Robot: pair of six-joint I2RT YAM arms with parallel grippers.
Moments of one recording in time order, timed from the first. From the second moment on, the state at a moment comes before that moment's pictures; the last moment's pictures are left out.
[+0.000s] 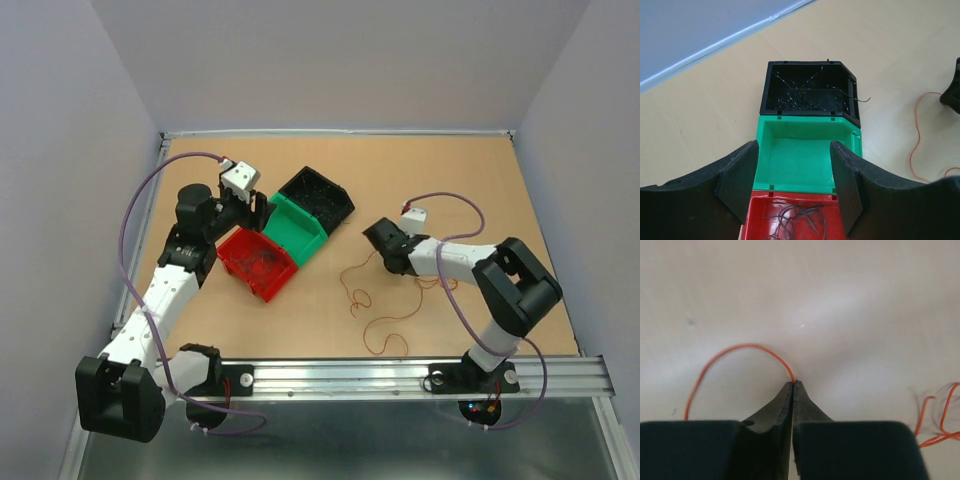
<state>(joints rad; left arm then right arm) -0.21 1.04 0.78 0.05 0.42 0.14 0.63 1.65 0.85 -0.33 0.66 0.86</state>
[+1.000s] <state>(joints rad) -0.31 1.07 0.76 0.19 0.75 0.15 0.80 1.14 1.22 -0.21 0.24 0.32</state>
